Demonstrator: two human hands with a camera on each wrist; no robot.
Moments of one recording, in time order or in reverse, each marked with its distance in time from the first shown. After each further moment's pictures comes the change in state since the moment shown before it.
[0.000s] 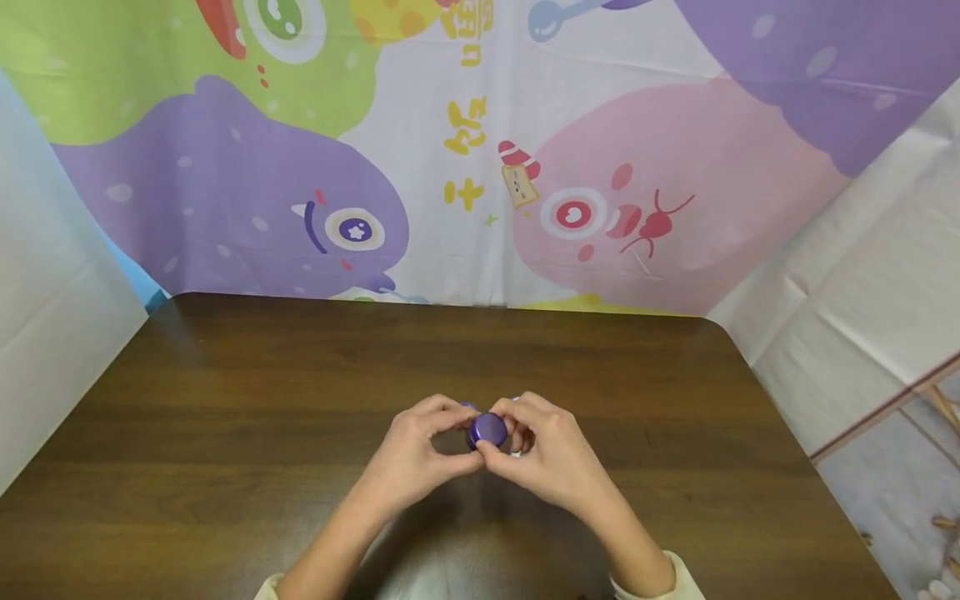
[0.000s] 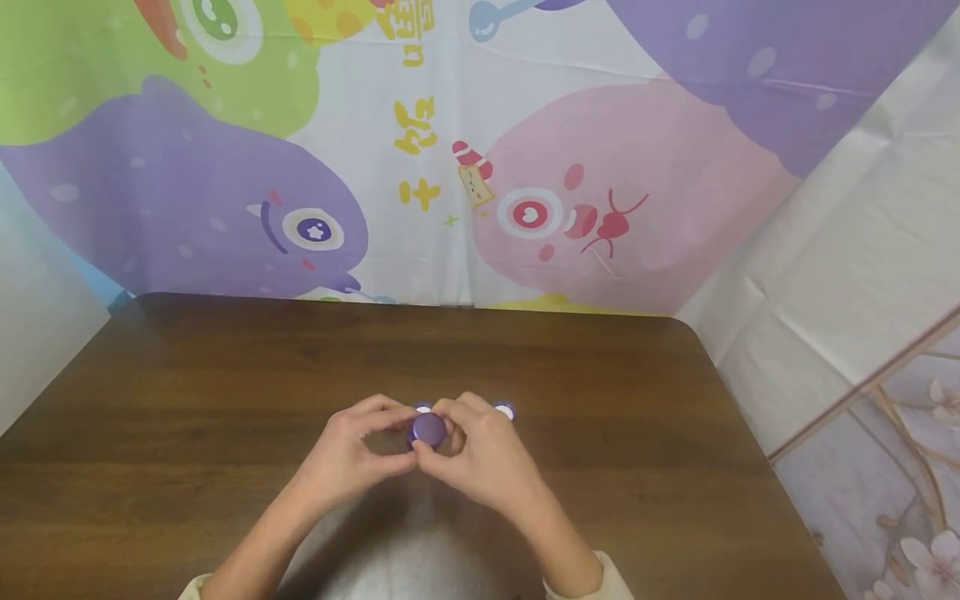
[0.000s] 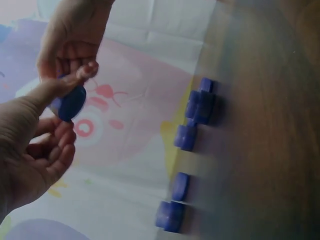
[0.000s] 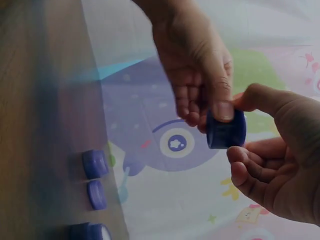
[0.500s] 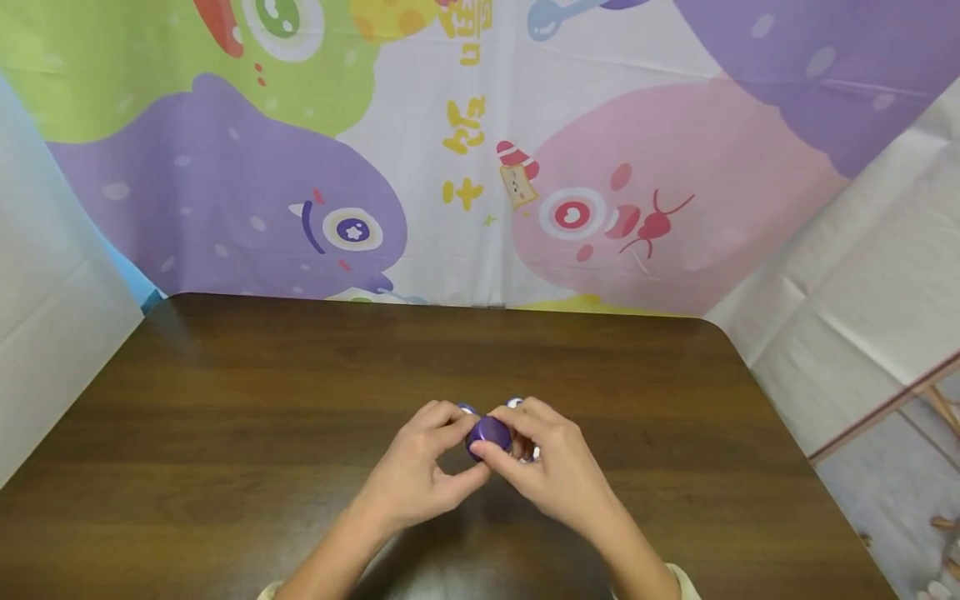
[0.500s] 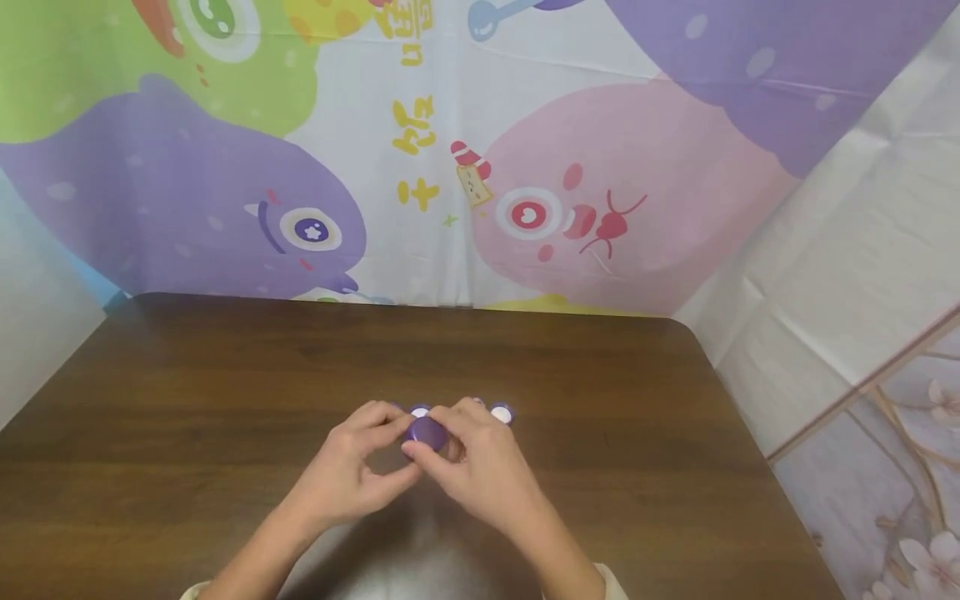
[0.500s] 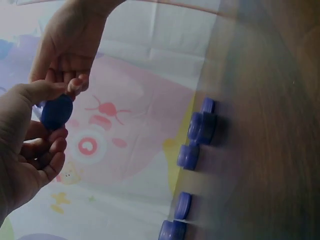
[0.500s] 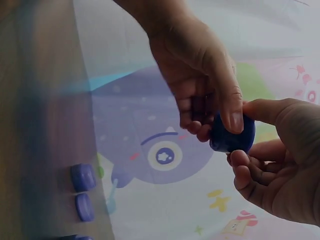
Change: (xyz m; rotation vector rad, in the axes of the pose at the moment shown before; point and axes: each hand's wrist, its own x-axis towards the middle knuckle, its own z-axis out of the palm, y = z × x) left_hand -0.003 0.009 0.003 0.136 0.062 0.209; right_hand -0.006 -0.010 -0.004 -0.011 0.049 0.001
